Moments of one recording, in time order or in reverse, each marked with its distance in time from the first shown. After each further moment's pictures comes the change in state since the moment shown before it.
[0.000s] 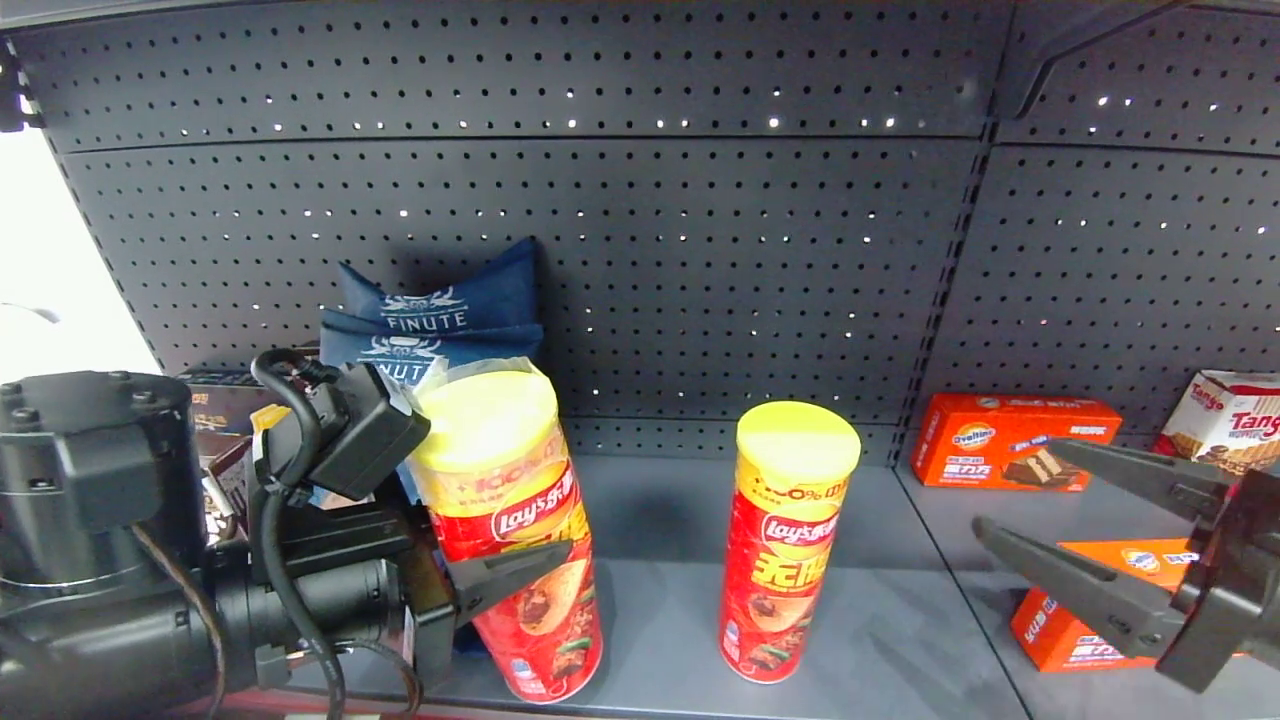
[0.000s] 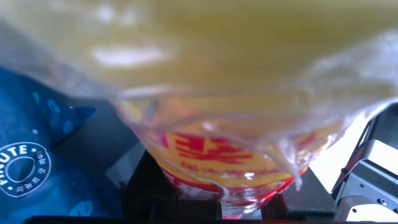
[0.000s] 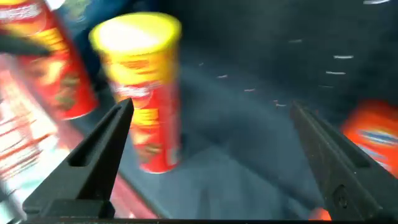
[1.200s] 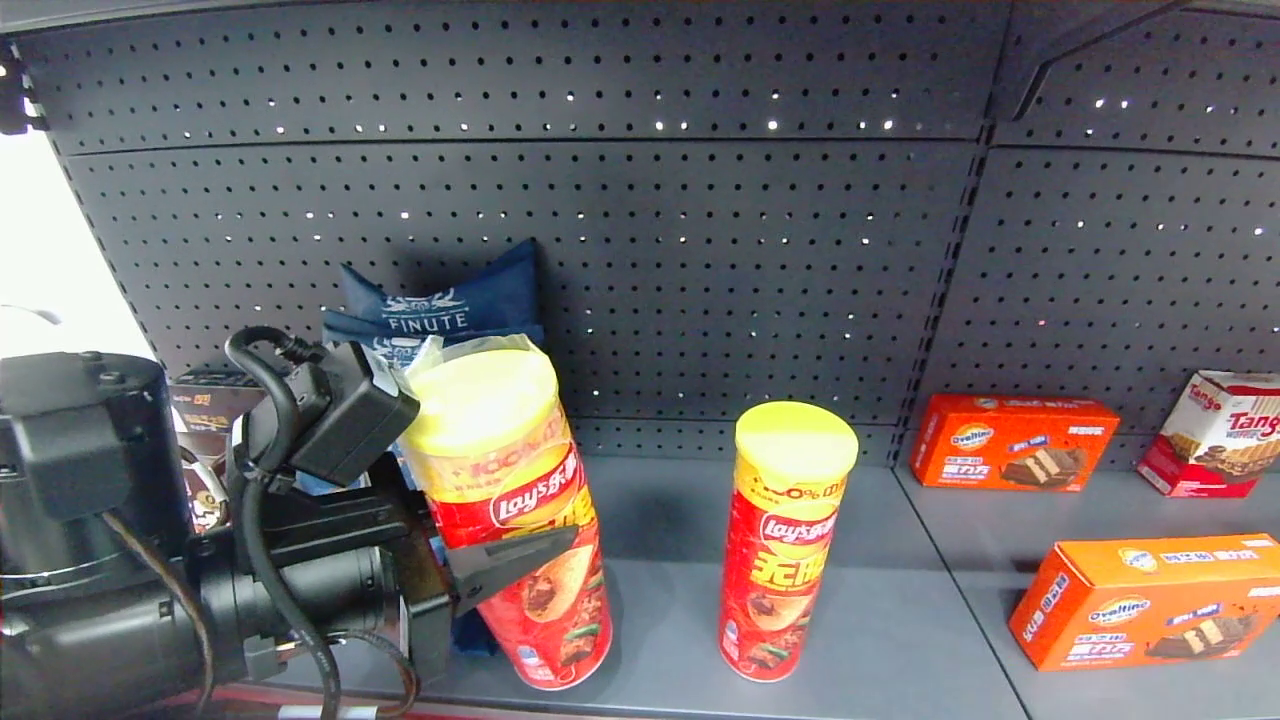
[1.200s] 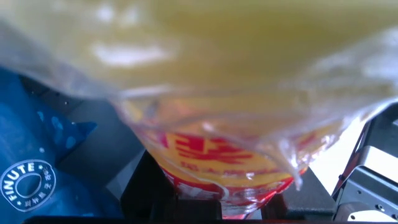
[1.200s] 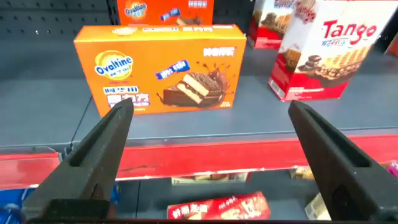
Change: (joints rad) left arm -0.009 -0.011 -0.024 -0.008 -0.009 0.003; right arm -0.646 -0.888 0.370 0.515 -0.146 -0.027
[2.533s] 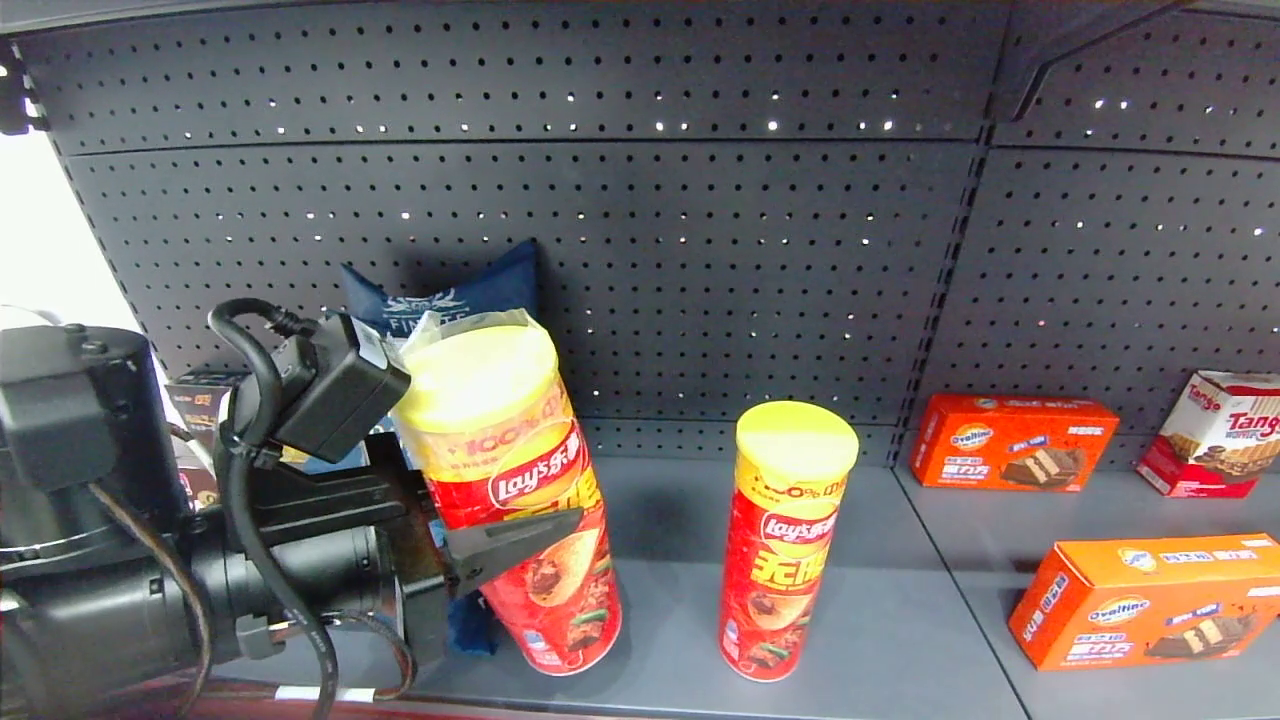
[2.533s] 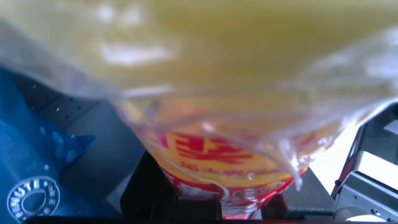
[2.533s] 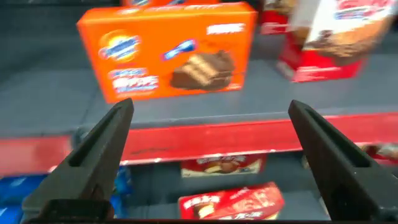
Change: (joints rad) left arm 0.006 0.002 -0.038 0.006 -0.044 -0.001; right arm -0.024 -0.094 0.019 0.086 0.020 0.058
